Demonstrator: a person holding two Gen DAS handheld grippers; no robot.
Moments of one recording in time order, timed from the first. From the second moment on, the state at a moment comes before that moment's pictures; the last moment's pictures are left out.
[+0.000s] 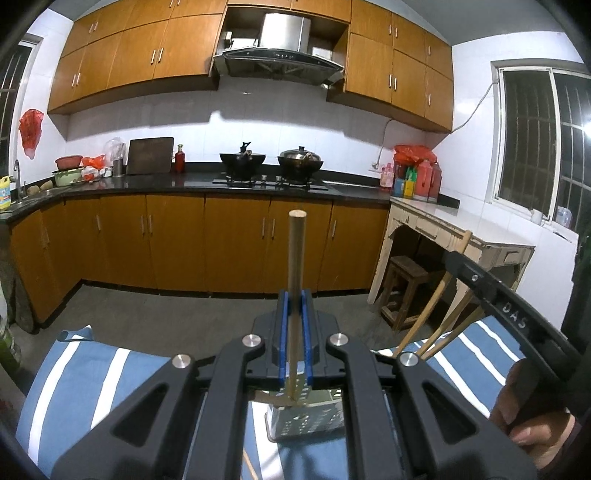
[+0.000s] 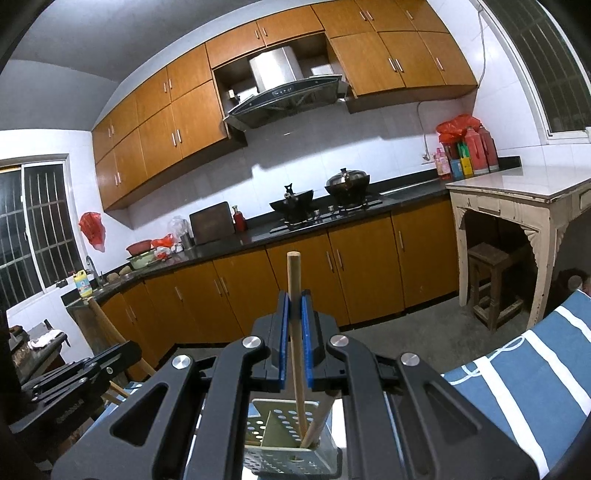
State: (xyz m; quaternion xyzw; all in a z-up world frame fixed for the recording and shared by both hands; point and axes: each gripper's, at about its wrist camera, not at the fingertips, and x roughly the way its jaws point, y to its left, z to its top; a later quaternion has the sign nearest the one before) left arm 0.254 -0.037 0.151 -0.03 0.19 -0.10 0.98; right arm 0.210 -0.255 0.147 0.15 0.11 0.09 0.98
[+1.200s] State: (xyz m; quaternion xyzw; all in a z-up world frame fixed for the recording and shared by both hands) left arm 0.143 0.003 0.120 -0.03 0.20 -0.06 0.98; right arm 0.121 -0.305 0.077 0.13 0.18 0.03 0.97
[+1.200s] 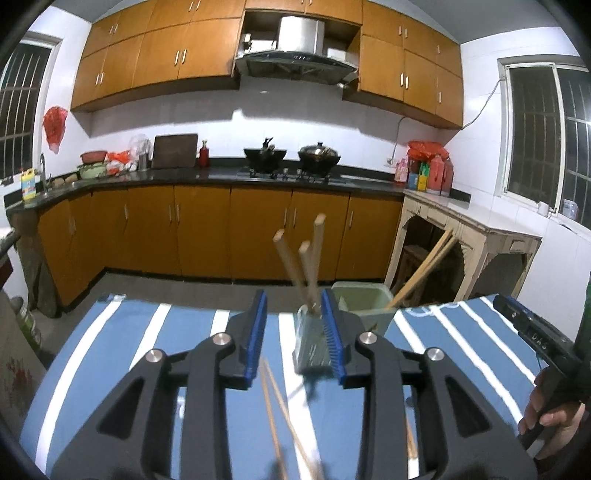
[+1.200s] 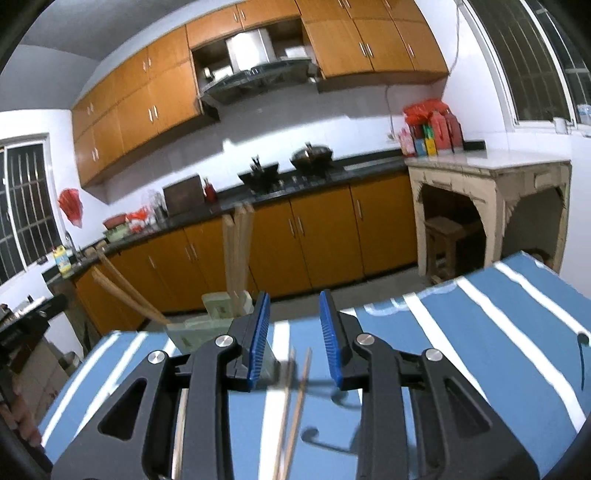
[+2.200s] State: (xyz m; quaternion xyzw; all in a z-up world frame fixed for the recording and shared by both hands) left arm 0.165 0.041 -0.035 -0.06 0.39 -0.04 0.92; right arm 0.156 -0.247 -0.059 0.06 0.42 0.06 0.90
